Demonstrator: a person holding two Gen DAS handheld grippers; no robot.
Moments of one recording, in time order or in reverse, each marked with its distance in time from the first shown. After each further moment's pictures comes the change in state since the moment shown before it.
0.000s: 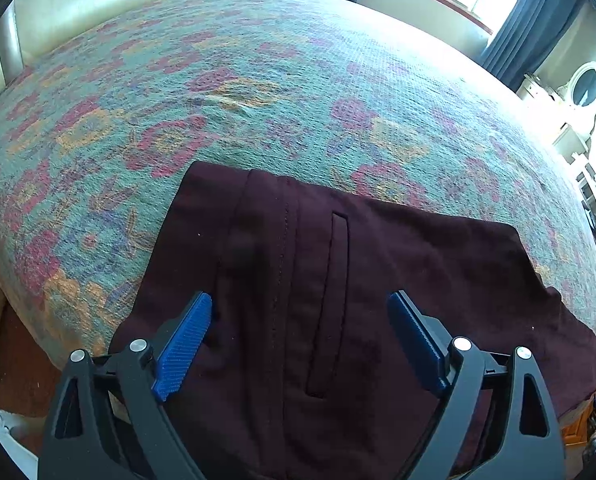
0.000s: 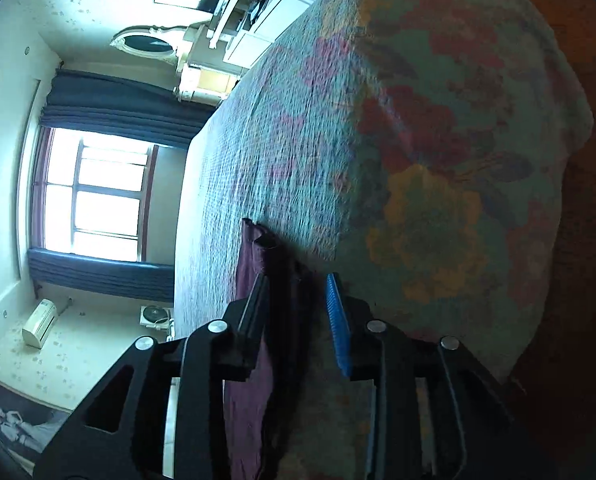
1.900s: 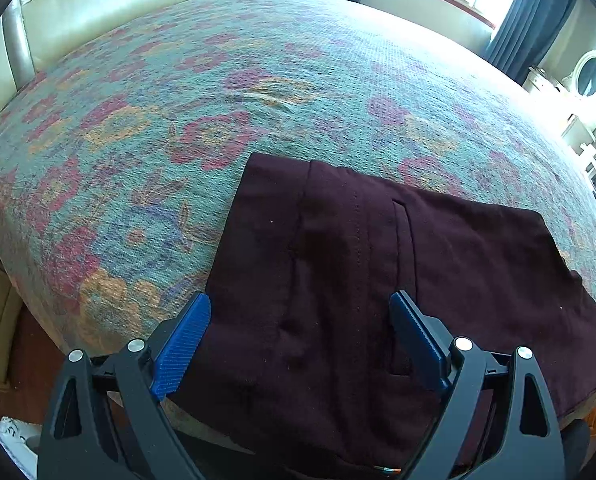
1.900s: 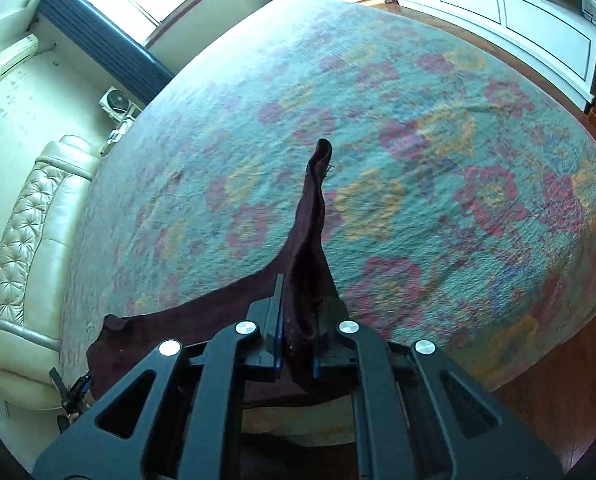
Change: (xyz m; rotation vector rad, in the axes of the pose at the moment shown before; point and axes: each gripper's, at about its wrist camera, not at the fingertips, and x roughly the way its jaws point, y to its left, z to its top) left arm -0.001 0.035 -0.007 0.036 -0.018 0.049; right arm 0.031 0.232 -0.040 -0.801 0.355 -0.199
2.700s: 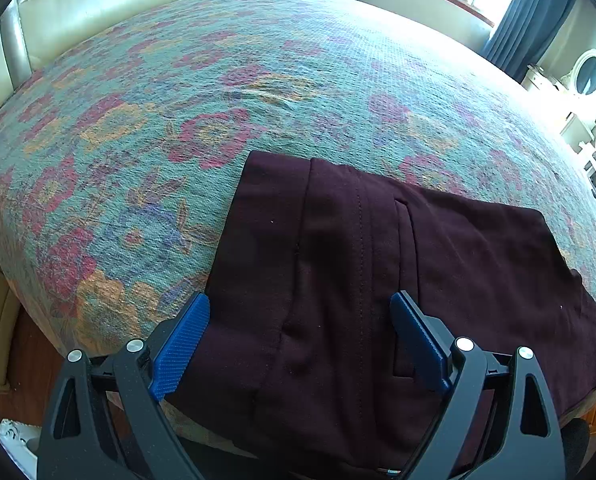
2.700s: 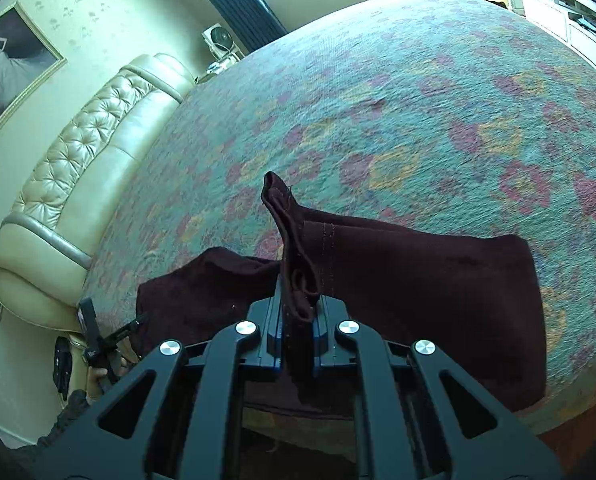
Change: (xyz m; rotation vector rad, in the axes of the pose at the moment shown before) left arm 0.002 0.003 0.002 0.004 0.012 -0.009; right arm 0.112 0.243 -0.107 -0.300 0.108 0.158
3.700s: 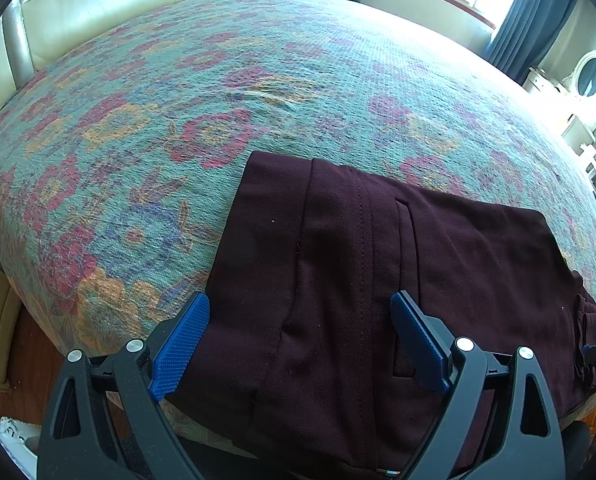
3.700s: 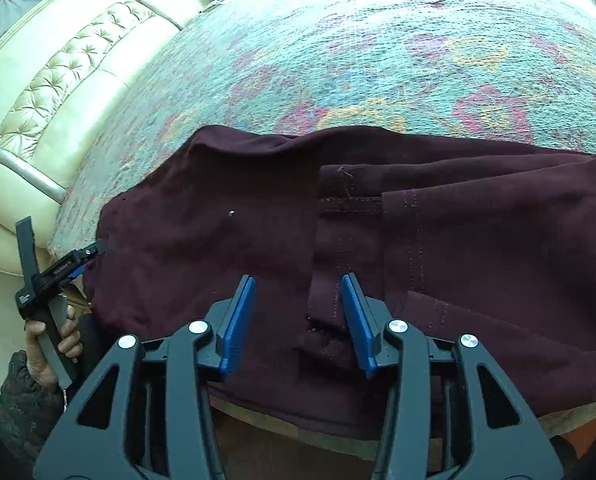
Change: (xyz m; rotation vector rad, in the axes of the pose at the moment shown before) left arm -0.001 0.001 0.000 0.000 -0.008 0.002; right arm 0.105 0.045 -0.074 -0.076 0.184 0.044
